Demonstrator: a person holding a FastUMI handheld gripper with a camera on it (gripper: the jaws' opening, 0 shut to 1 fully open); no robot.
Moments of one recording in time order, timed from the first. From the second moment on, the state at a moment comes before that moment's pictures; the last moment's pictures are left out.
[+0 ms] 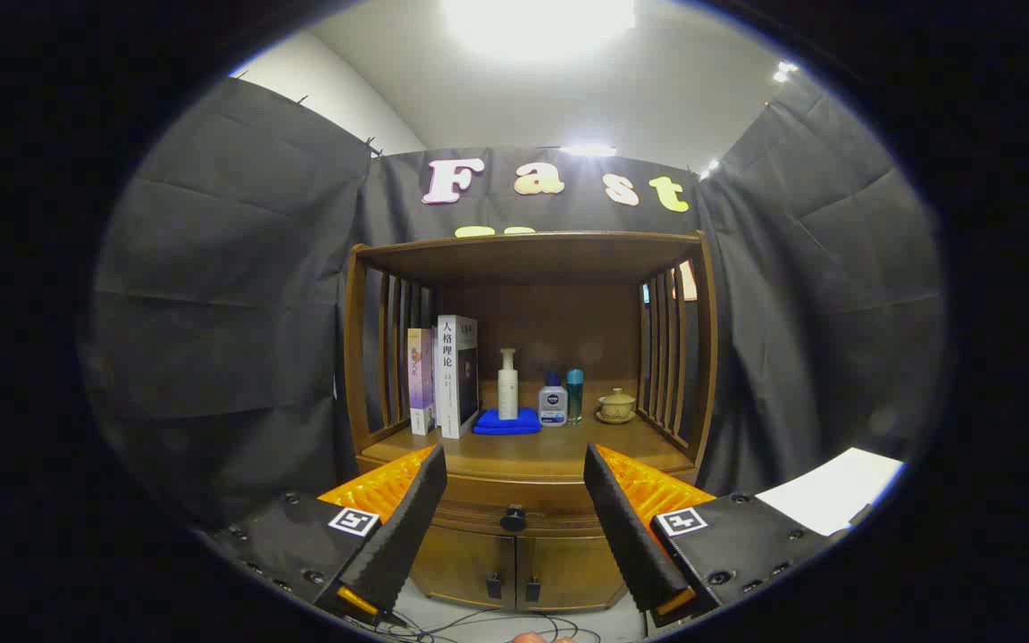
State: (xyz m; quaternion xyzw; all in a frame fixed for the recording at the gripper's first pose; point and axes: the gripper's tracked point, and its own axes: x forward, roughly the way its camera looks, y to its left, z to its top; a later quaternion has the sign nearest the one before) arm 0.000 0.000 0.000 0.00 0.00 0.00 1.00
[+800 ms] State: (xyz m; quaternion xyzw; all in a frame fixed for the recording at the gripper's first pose) arm 0.020 0.010 -0.011 0.00 -0.01 0.00 1.00
